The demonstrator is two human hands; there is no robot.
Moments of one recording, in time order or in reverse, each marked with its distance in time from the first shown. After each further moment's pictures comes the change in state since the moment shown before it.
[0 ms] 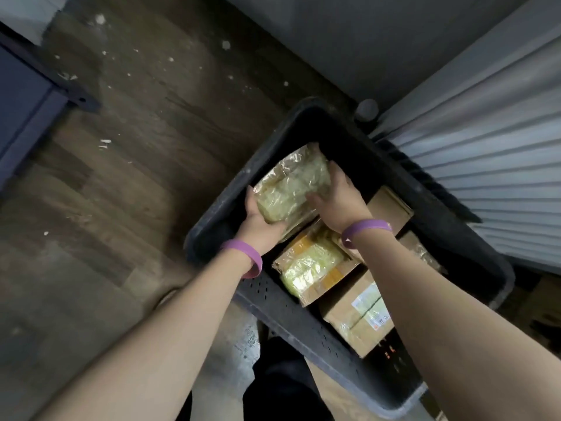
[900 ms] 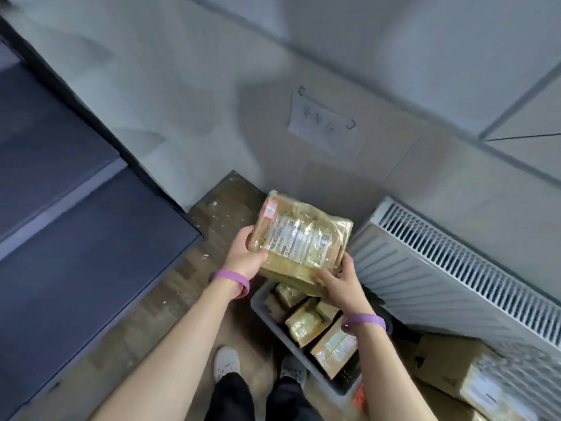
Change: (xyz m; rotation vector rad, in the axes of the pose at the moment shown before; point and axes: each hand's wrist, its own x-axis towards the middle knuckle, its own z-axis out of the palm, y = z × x) left_hand -0.504 0.198 -0.194 -0.194 0.268 0.451; right_hand -0.429 -0.183 -0.268 0.801 0.068 -0.115
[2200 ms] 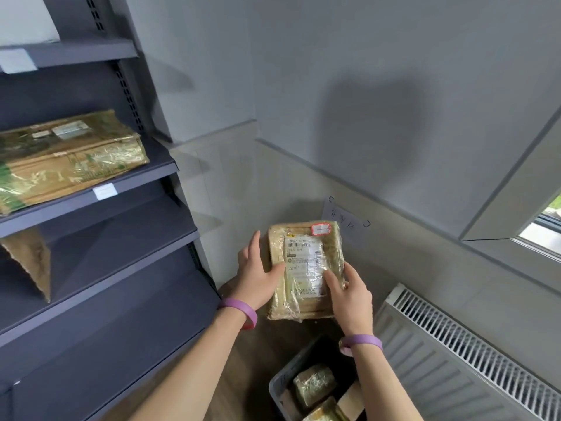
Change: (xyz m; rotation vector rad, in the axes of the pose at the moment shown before) left_hand -0.128 0.075 -0.097 0.151 0.263 0.444; right_hand -0.110 -0.116 0.042 -0.229 0.256 -0.587
